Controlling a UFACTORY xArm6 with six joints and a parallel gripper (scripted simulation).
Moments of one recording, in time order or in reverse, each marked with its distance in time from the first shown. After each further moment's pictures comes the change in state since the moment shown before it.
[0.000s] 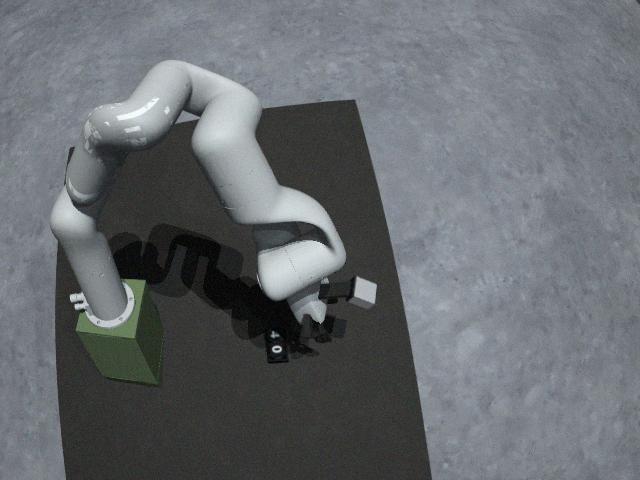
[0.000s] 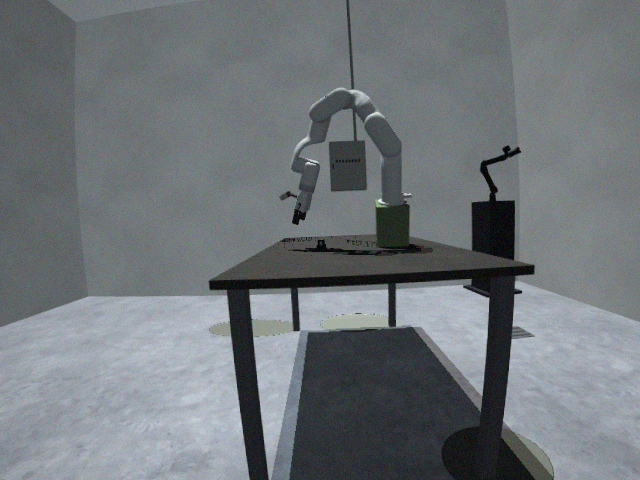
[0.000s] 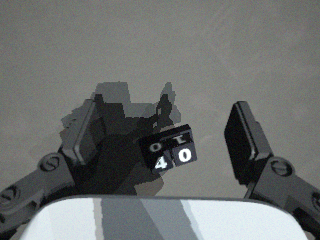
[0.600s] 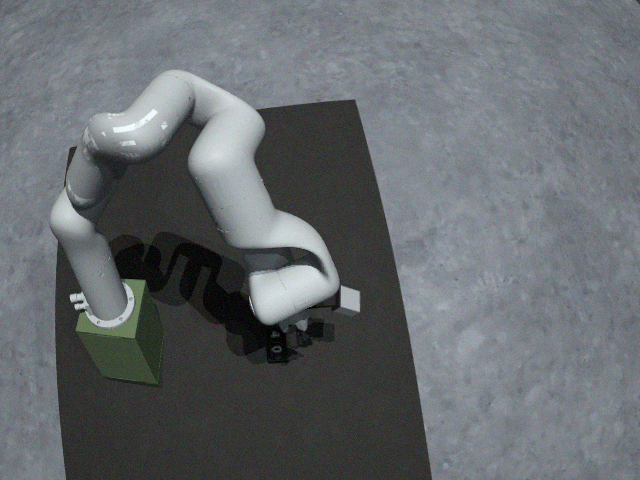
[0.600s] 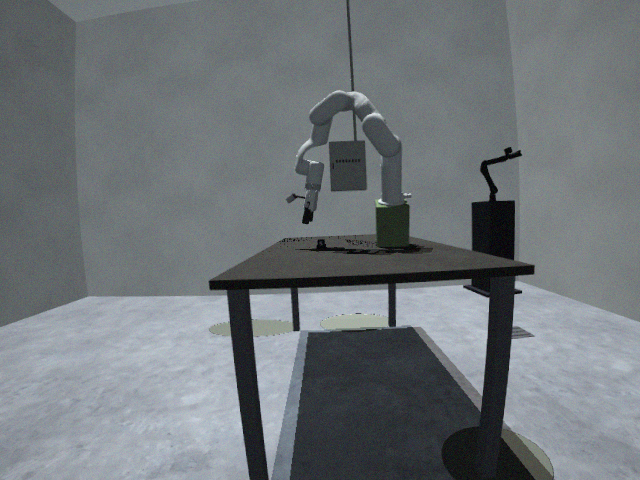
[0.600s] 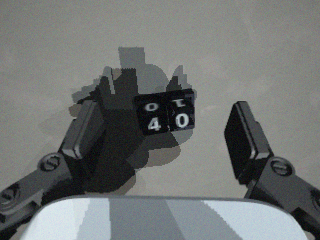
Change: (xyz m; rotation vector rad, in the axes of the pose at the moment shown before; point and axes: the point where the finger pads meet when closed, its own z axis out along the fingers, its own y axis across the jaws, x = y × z) arm -0.042 0.009 -0.009 0.133 -0.126 -0.095
